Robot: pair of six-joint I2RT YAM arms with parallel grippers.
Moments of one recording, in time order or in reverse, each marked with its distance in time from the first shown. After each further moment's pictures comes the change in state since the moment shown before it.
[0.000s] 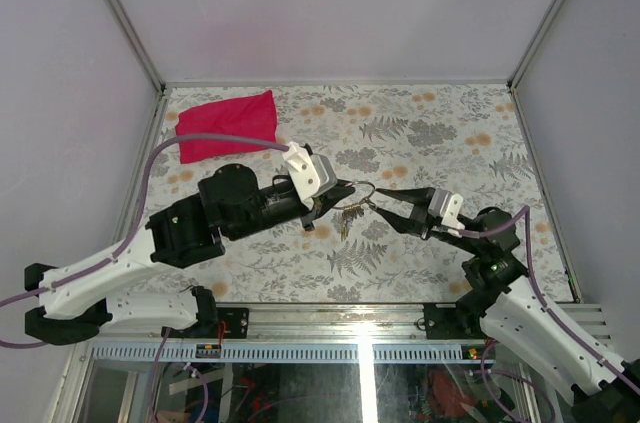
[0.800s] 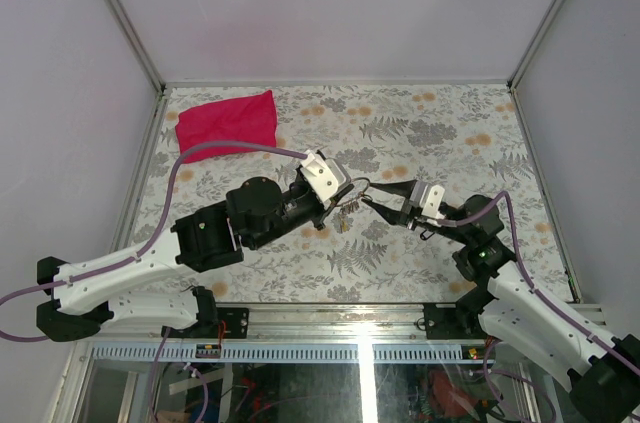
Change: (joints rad) left arm -0.027 0.019 -0.119 0.094 -0.189 -0.002; right arm -0.001 0.136 0.026 0.026 -0.013 -0.093
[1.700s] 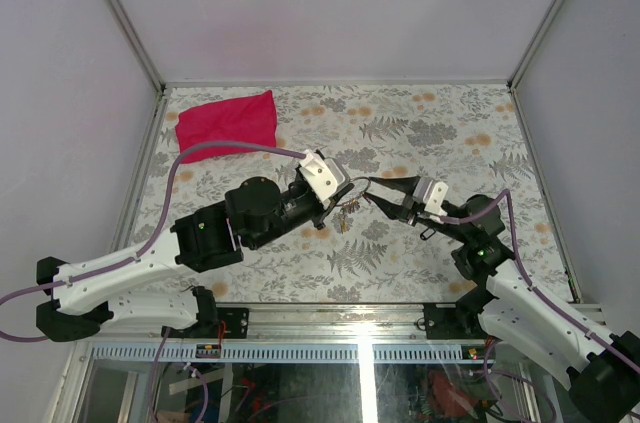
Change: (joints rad) left arm 0.000 -0.002 0.000 0.009 -0.001 0.000; right arm -0.001 0.024 0.000 0.085 0.047 0.037
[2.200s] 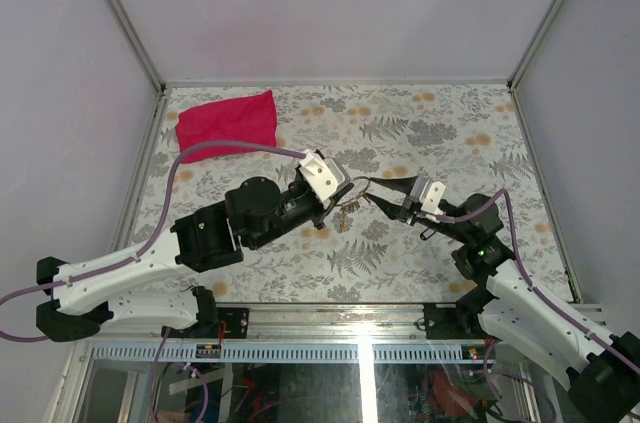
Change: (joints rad) left arm 0.000 0.000 0.000 0.000 -0.006 0.000; right arm -0.009 -0.003 0.000 -0.067 0.002 -0.037
